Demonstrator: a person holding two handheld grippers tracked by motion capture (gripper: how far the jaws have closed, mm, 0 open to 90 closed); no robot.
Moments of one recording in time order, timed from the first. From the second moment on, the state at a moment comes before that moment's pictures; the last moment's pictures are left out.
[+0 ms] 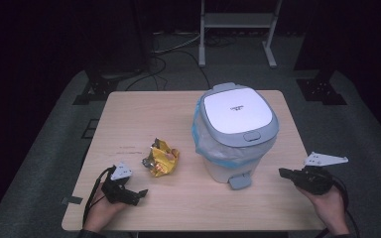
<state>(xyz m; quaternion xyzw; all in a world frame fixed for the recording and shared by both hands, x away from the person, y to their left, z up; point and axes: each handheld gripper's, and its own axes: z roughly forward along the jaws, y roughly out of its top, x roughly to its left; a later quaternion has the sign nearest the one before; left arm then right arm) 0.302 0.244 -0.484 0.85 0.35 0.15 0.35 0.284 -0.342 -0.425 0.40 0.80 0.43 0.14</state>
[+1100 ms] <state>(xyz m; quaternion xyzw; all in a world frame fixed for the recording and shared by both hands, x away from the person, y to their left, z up) 0.302 0.244 -0.483 0.85 0.35 0.15 0.35 0.284 -0.344 -0.364 0.37 0.78 0.49 0.15</state>
